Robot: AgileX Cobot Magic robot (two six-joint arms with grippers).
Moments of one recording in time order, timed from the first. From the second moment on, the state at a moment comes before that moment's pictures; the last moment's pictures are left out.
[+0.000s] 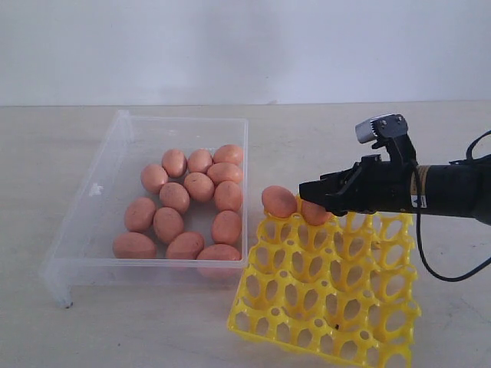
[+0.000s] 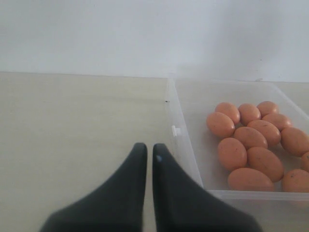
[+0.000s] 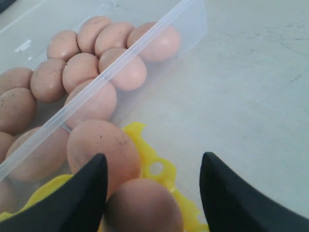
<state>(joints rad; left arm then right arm) -0.07 0.00 0.00 0.04 0.26 -0.08 -0.05 2.02 -0.82 -1.12 -0.88 0.82</state>
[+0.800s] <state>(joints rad) -0.07 0.00 0.00 0.04 0.26 -0.08 -0.05 1.81 -0.82 -1.08 -0.94 0.84</state>
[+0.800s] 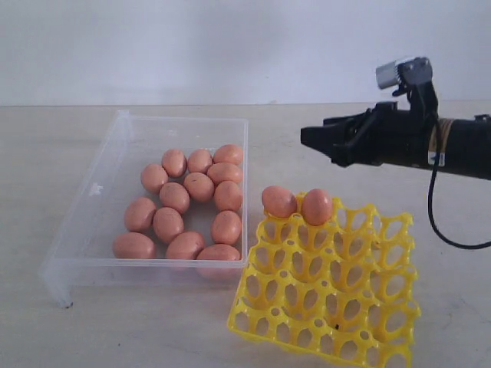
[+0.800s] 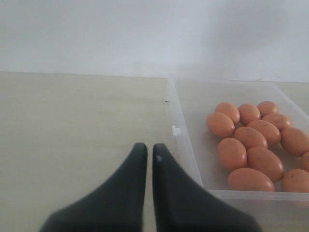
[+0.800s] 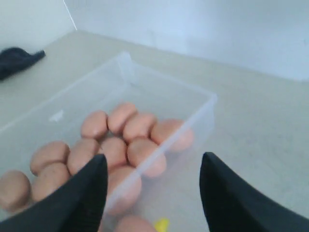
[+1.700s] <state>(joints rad) -0.07 0.00 0.00 0.04 0.26 -0.08 0.79 1.70 -1.39 -1.10 0.21 0.61</state>
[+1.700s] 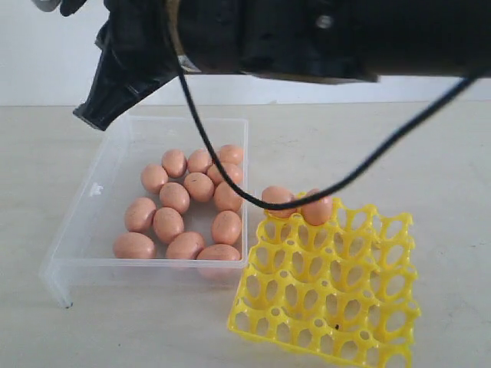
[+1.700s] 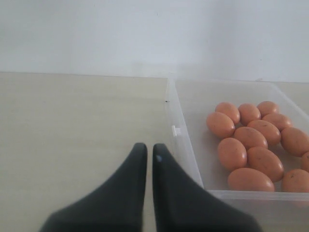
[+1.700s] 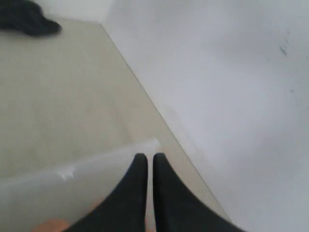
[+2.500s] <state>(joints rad) -0.07 0.00 0.00 0.04 0.26 -0.08 0.79 2.17 -1.87 -0.12 1.21 -0.29</state>
